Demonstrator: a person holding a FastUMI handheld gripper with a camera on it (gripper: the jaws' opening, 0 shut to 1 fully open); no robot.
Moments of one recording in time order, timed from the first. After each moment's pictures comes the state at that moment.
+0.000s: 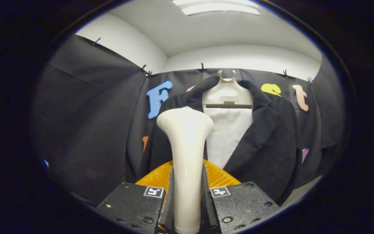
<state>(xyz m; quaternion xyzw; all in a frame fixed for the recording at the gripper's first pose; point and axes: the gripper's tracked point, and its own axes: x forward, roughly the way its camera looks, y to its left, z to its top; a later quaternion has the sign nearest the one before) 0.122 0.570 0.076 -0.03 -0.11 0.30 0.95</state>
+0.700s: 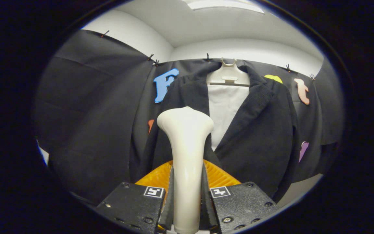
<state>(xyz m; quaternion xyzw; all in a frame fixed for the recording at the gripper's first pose) 0.095 0.550 -0.004 -0.06 -0.06 0.31 0.95</state>
